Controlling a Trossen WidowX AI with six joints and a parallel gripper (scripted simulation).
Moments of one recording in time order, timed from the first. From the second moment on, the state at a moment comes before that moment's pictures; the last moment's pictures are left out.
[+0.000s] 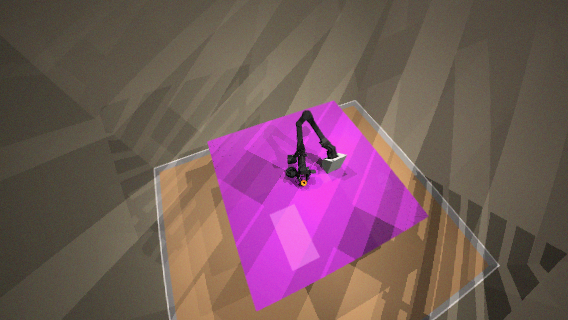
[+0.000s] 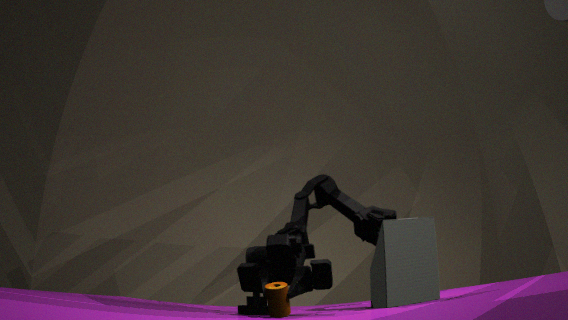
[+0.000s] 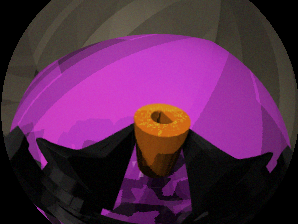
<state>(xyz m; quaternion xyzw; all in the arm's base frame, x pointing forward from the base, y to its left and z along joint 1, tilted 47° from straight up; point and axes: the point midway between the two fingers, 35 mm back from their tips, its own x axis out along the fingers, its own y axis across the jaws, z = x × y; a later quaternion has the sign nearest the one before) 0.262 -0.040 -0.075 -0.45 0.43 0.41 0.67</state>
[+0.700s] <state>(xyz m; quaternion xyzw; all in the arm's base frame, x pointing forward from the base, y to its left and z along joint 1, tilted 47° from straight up) 0.262 -0.040 -0.075 -0.45 0.43 0.41 0.67</state>
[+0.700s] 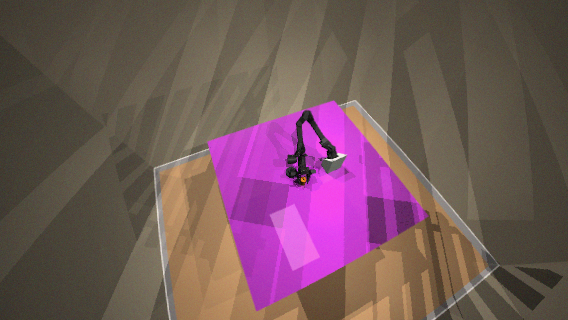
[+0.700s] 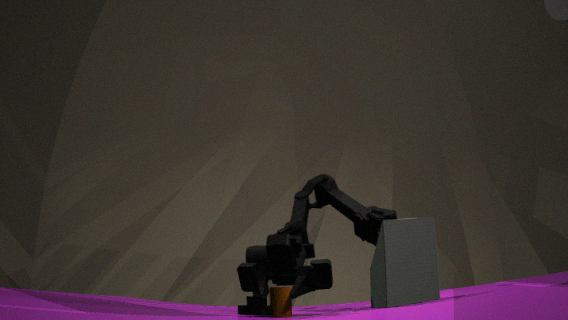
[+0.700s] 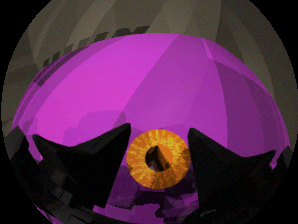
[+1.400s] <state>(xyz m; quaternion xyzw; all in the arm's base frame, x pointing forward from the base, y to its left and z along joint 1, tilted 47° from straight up) 0.262 -0.039 -0.074 -0.45 0.43 0.41 0.67</state>
